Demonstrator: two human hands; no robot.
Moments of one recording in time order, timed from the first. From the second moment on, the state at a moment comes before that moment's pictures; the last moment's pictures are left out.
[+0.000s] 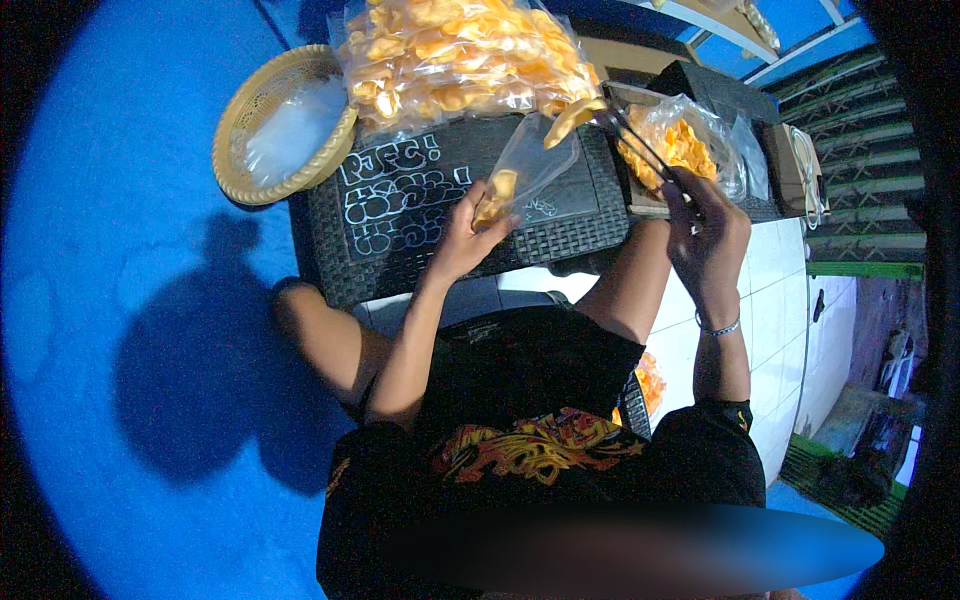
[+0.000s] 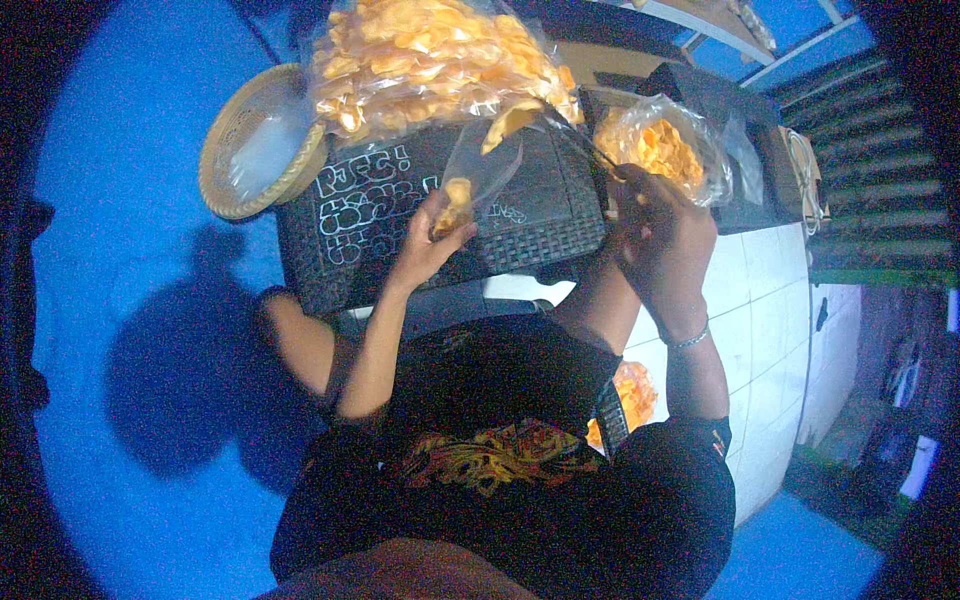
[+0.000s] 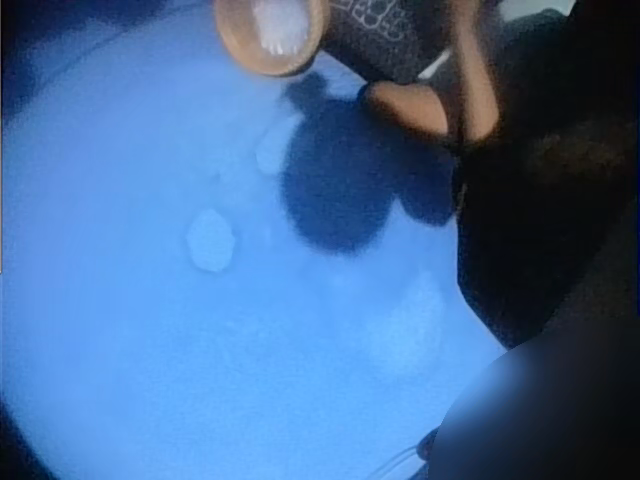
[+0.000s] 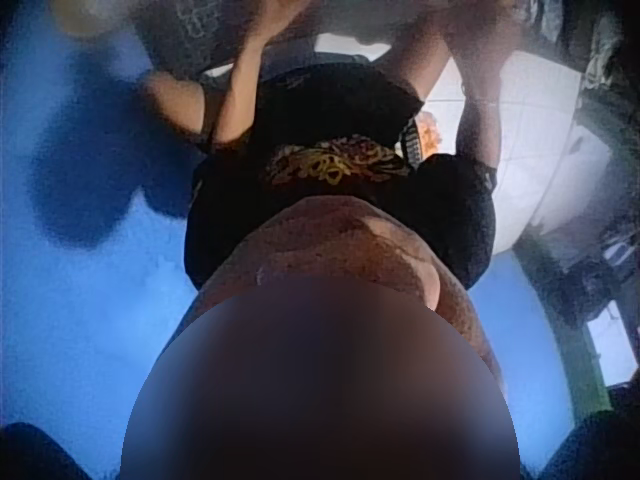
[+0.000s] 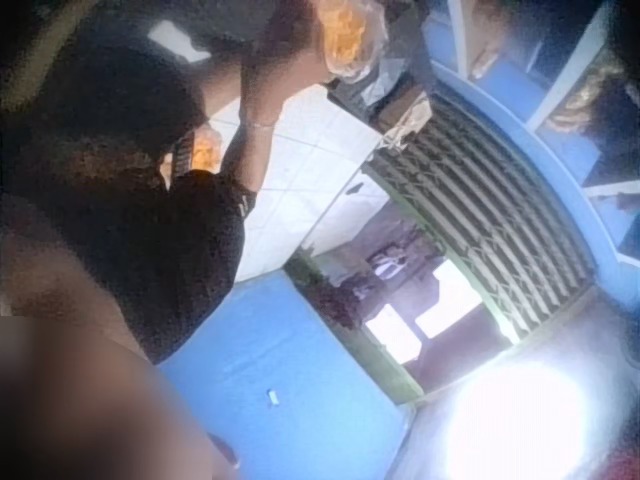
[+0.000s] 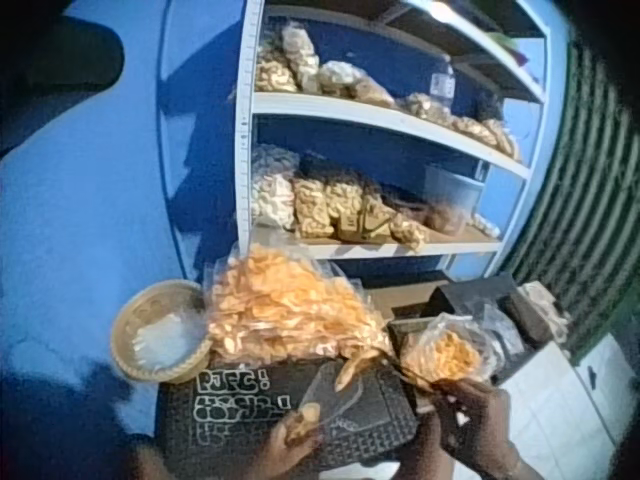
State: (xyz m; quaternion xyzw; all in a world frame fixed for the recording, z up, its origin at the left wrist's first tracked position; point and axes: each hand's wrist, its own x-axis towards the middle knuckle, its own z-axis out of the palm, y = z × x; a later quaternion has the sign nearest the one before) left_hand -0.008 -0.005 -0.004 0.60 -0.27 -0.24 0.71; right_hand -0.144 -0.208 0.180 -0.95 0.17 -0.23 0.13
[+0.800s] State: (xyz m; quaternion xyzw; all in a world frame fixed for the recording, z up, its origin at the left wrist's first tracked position) left_hand -0.007 0.001 -0.012 0.56 -0.33 -0.23 0.72; right_hand -0.102 -0.211 0.145 -0.93 -0.04 -0.08 0.35
